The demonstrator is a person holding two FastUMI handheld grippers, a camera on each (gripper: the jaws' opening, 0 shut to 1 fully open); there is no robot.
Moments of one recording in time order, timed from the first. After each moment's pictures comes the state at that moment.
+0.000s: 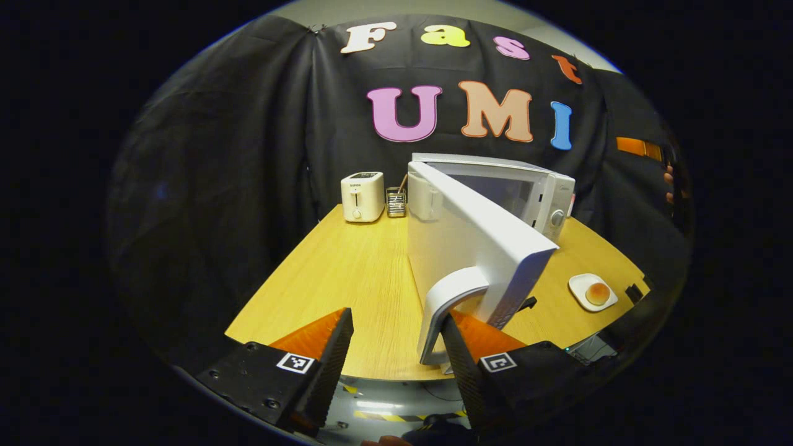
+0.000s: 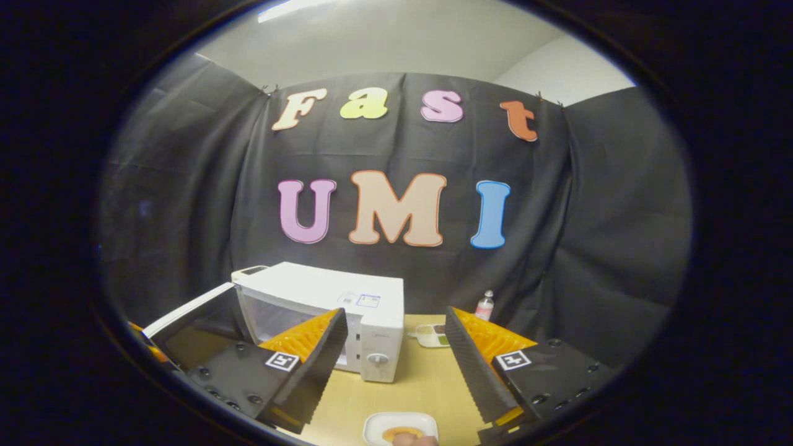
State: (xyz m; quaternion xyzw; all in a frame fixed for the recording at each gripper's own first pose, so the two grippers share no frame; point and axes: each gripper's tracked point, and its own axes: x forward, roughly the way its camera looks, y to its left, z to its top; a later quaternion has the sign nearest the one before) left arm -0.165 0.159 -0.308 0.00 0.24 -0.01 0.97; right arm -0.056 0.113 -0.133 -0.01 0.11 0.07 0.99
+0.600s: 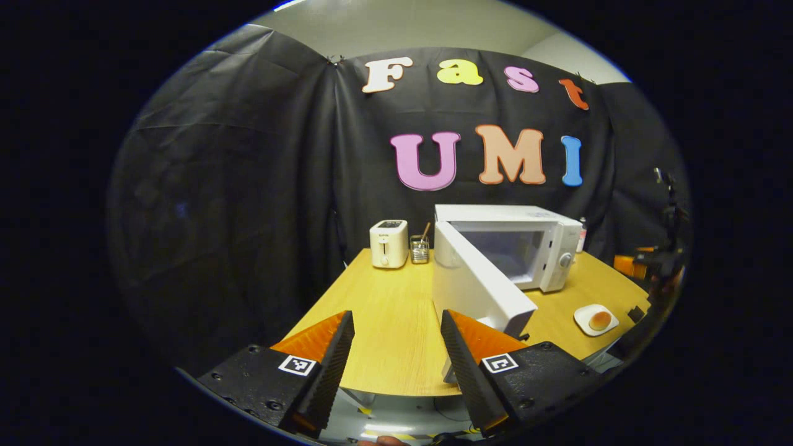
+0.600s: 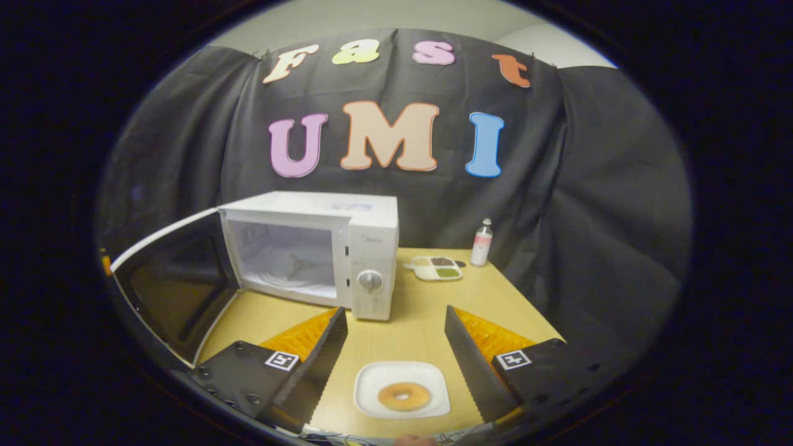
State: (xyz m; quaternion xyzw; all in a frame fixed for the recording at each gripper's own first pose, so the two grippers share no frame) left arm -0.176 0.210 -0.208 0.00 0.14 0.05 0.99; right arm -0.111 0.100 -0.300 -0.04 0.25 0.05 0.97
